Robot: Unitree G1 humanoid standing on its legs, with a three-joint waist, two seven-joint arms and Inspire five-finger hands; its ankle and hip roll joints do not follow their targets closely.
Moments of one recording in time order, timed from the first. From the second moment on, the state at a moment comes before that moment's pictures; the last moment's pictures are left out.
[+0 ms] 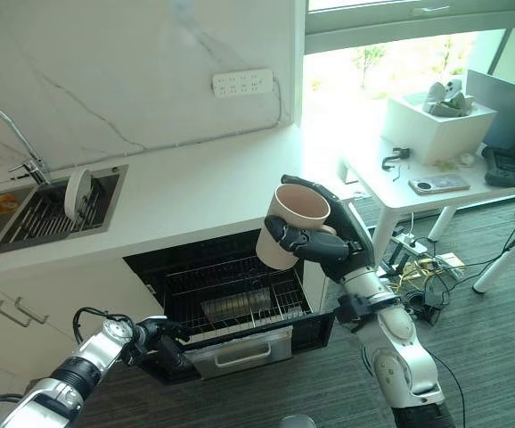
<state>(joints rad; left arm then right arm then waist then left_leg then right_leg) -0.37 0.46 -0.44 0.68 0.13 0.45 -0.58 -0.05 -0.48 0.03 -0.26 0.81 0.02 0.15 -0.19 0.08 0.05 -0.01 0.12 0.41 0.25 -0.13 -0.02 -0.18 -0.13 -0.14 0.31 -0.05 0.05</state>
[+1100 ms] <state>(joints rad) -0.23 0.43 -0.21 0.48 -0.26 0.13 -0.09 -0.02 -0.43 0.02 -0.18 0.79 0.00 0.16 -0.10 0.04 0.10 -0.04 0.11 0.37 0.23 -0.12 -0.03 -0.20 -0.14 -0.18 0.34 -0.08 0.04</state>
